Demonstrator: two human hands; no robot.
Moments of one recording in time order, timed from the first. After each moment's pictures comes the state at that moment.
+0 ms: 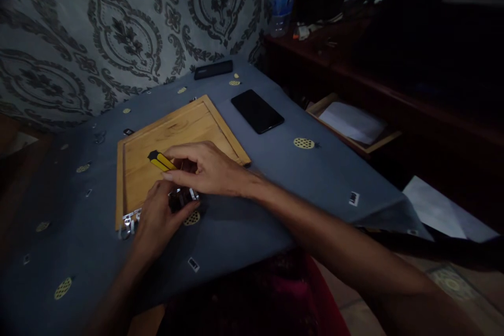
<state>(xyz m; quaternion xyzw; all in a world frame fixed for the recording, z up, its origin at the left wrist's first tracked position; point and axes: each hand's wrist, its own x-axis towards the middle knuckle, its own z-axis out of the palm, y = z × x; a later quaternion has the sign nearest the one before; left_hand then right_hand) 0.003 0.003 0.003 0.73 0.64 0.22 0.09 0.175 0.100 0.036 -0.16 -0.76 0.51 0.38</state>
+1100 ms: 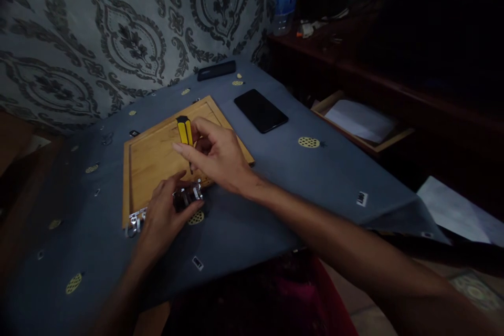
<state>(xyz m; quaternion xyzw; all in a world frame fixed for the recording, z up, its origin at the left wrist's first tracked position) 0.003 0.002 0.002 0.72 0.65 0.22 0.11 0.165 0.097 0.028 -0.24 -0.61 0.51 0.55</state>
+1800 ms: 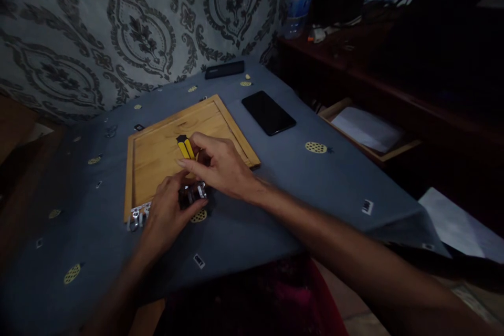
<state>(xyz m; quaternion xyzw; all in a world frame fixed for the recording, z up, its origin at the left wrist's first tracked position) 0.002 0.002 -0.001 0.73 0.63 0.23 0.09 0.164 0.095 0.020 -0.24 -0.72 0.43 0.49</state>
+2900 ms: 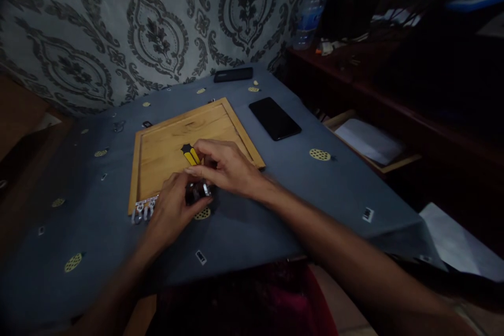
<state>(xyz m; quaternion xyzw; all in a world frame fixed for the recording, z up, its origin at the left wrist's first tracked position) 0.005 0.002 0.005 0.72 0.64 0.23 0.12 0.170 0.097 0.025 -0.20 -0.80 0.39 0.41</state>
